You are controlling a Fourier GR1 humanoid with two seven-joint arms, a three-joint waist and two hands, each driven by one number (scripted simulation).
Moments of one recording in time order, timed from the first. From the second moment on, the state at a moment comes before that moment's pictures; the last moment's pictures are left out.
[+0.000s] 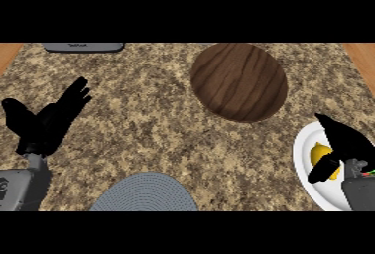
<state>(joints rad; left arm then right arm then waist) -0.22 0.33 0.06 -1.47 0.19 -0.13 0.27 -0.18 -0.46 0.11 -1.50 0.68 0.40 0.71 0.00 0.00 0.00</state>
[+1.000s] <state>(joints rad) -0.21 0.27 0.10 -1.49 0.13 -0.18 0.28 -0.20 -0.40 0.05 -1.38 0.87 0.29 0.47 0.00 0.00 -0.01</state>
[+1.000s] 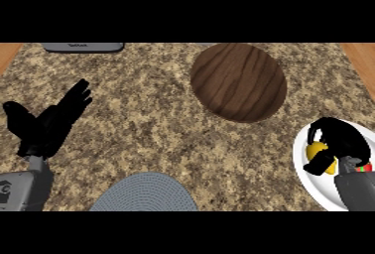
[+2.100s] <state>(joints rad) -0.21 0.26 0.15 -1.52 0.13 -0.20 0.31 0.22 -0.39 -0.09 -2.08 0.79 0.43 0.51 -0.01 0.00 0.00</state>
